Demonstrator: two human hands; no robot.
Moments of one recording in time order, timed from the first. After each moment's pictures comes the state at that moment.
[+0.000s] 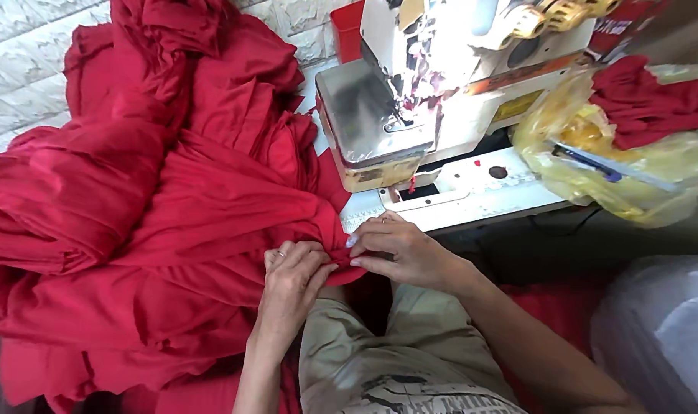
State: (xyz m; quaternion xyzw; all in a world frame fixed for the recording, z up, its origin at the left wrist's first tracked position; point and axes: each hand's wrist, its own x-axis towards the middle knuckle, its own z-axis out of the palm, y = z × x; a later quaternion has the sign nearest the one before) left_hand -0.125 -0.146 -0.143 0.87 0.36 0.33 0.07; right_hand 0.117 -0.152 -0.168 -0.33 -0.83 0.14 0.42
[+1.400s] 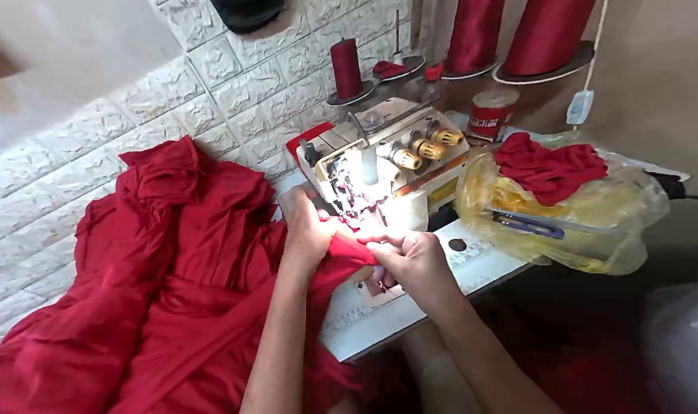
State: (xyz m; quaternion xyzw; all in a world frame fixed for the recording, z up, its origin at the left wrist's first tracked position) left_hand 0.038 0.004 -0.032 0.82 0.43 0.26 0.27; right_hand 0.152 -0.120 -0.095 -0.54 -0.42 0.27 0.67
